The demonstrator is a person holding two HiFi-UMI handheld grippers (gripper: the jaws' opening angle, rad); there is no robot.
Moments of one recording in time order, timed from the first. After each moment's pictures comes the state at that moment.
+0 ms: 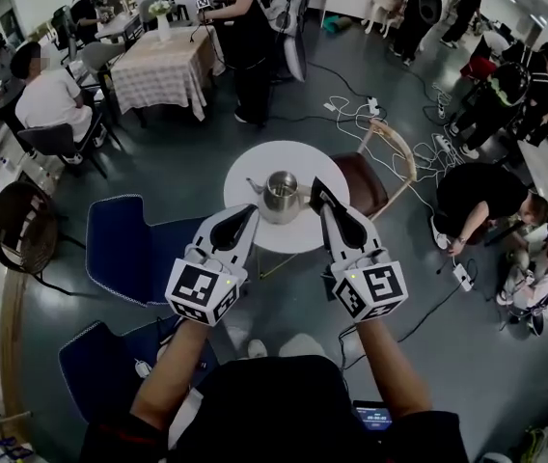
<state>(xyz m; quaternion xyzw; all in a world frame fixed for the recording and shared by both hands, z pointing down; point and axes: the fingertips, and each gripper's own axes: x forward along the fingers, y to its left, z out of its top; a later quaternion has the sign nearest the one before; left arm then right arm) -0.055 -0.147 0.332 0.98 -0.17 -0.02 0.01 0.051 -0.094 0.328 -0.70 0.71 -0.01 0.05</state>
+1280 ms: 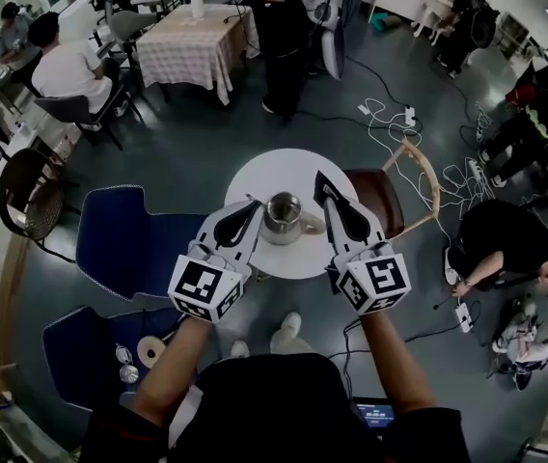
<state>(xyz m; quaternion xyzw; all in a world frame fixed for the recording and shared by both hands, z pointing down) 0.073 -0.262 0.368 0.97 -0.26 0.00 0.03 0.187 -0.238 0.371 -0.64 0.77 -0.04 0.02</state>
